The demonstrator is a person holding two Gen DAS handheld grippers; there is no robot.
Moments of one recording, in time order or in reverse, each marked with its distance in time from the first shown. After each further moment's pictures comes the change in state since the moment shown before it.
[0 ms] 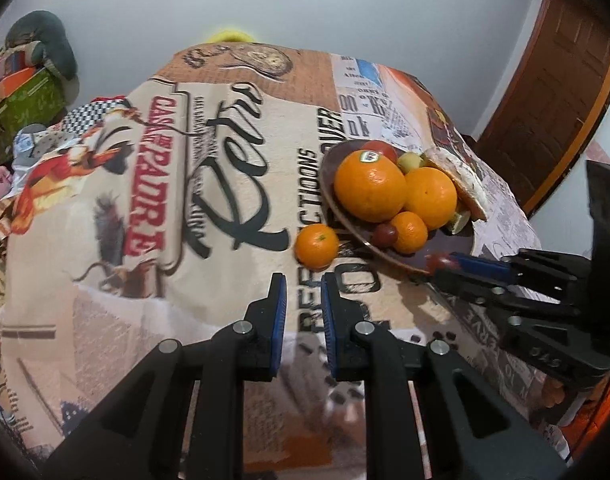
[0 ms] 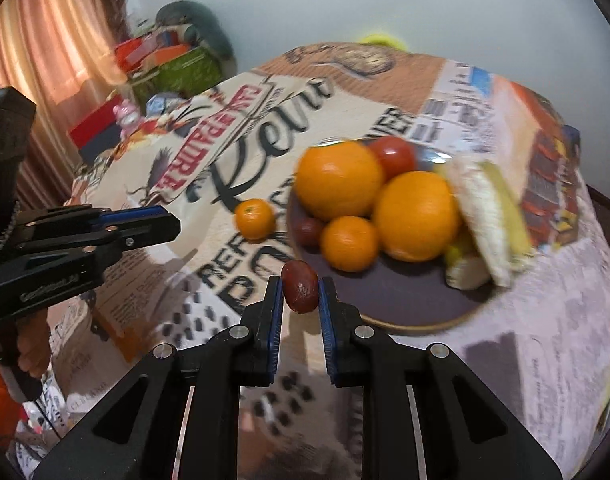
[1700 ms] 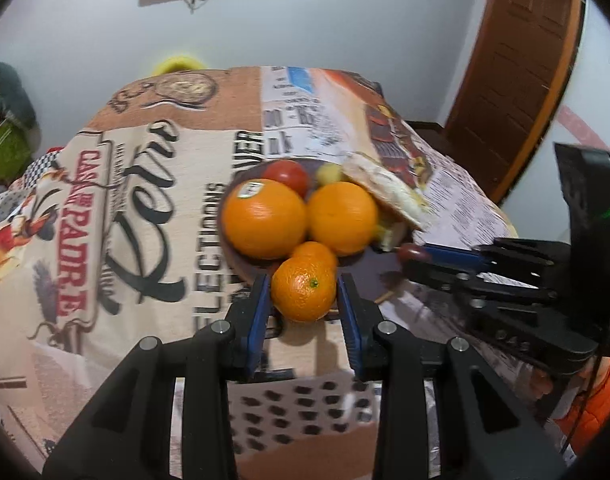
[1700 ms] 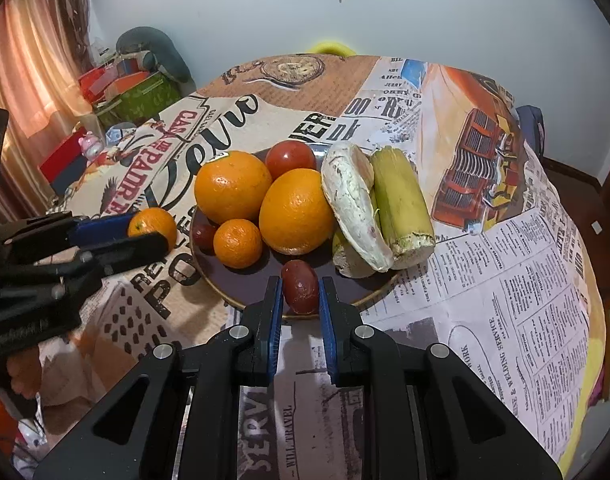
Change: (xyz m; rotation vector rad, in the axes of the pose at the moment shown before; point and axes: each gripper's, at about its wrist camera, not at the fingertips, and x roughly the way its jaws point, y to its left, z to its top) left arm 0.016 -0.080 0.018 0.158 -0.032 -0.068; right arm -0.015 -0.058 -0.009 0.095 -0.040 -0.072
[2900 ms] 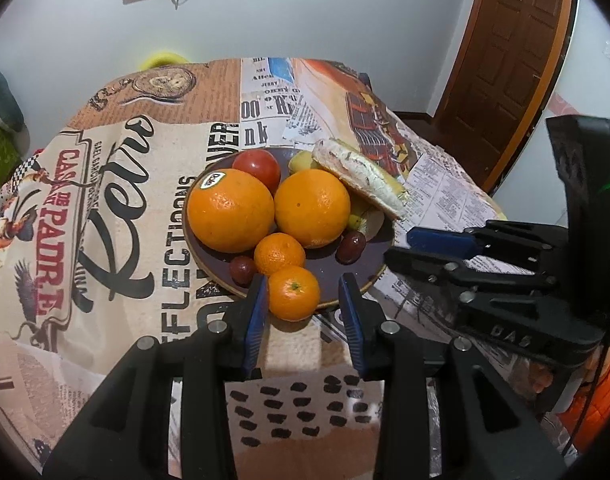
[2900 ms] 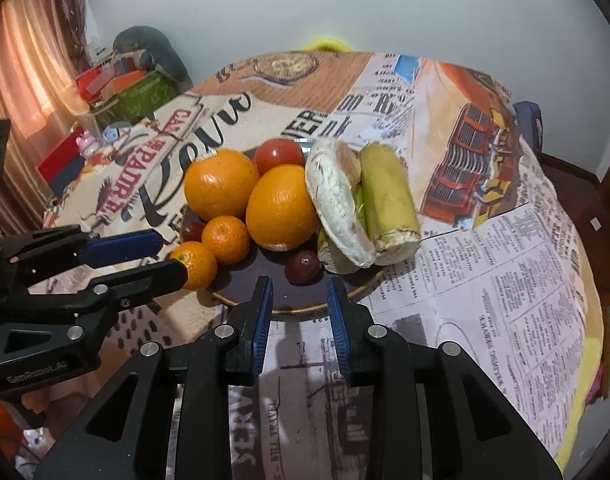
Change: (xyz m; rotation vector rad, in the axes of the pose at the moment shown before) left arm 0.007 -0.016 -0.003 0.019 0.020 -0.023; right arm -0.009 -0.009 -0.001 0.009 0.003 -0.002
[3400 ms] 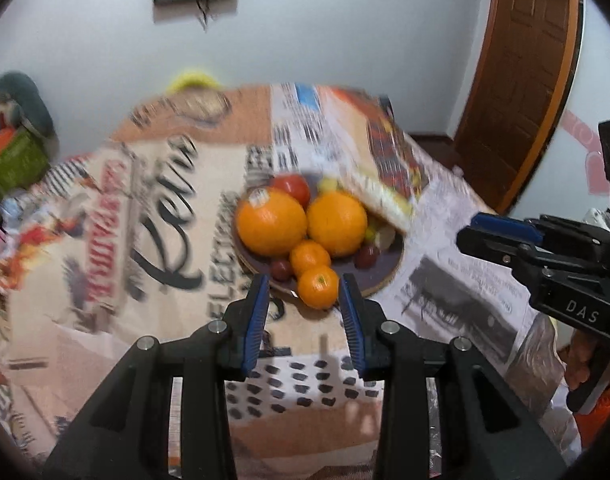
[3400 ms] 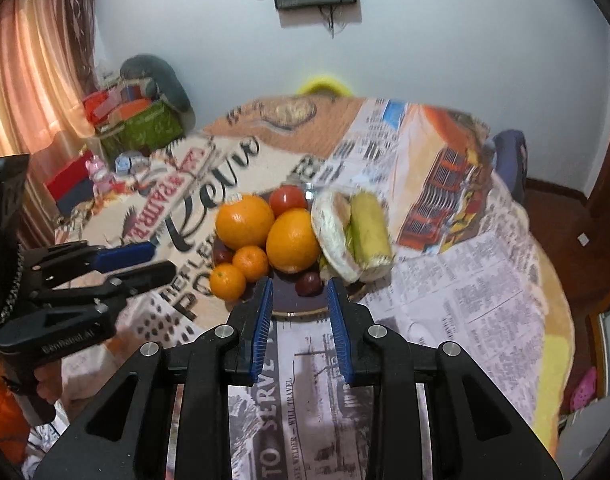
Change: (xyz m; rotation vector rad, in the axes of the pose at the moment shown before) left arm -0.064 -0.001 -0.008 -0.020 -0.121 0.108; right arm -0.066 0.015 0.001 -0.008 -0.135 -0.035
